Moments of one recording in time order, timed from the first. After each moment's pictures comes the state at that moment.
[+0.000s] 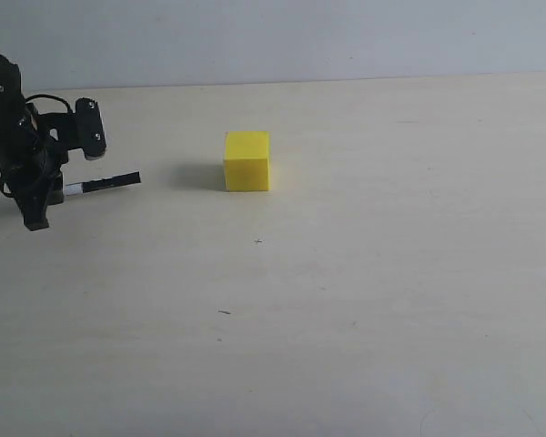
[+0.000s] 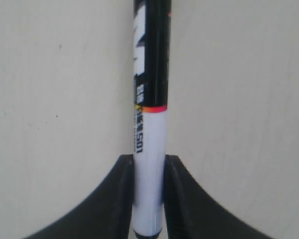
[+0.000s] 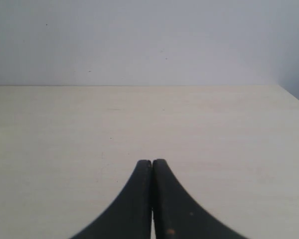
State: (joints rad) left arm -0.17 2.05 -1.25 0.25 0.58 0.95; right arm -0.11 0.01 -0.01 -0.17 0.28 0.13
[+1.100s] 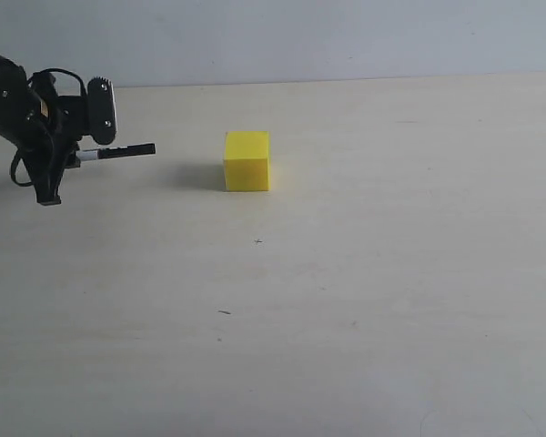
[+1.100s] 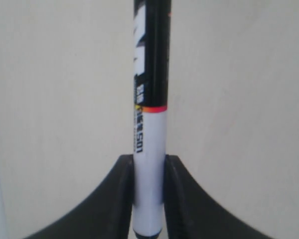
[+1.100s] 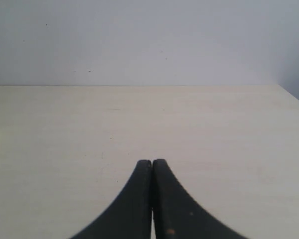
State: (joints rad) left arm -0.19 2.05 -1.25 0.38 0.34 0.94; right arm -0.11 0.01 -0.01 -0.17 0.28 0.13
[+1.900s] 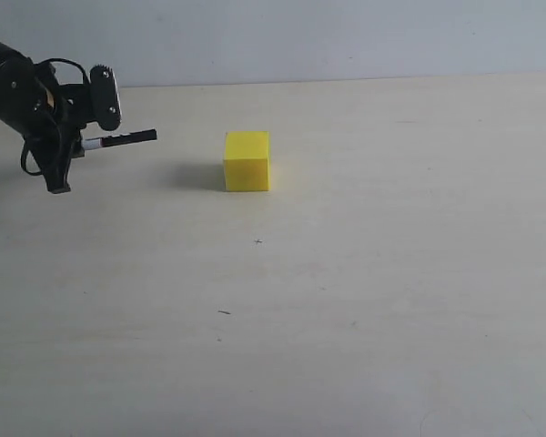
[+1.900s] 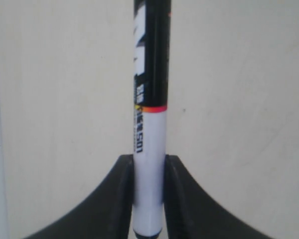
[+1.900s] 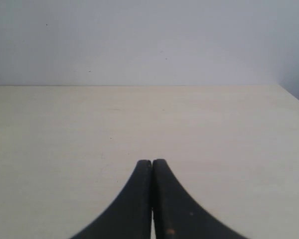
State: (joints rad) left arm -0.19 2.09 -1.34 0.39 0.37 0.88; right arm -0.11 0.01 -0.01 -0.17 0.28 0.13
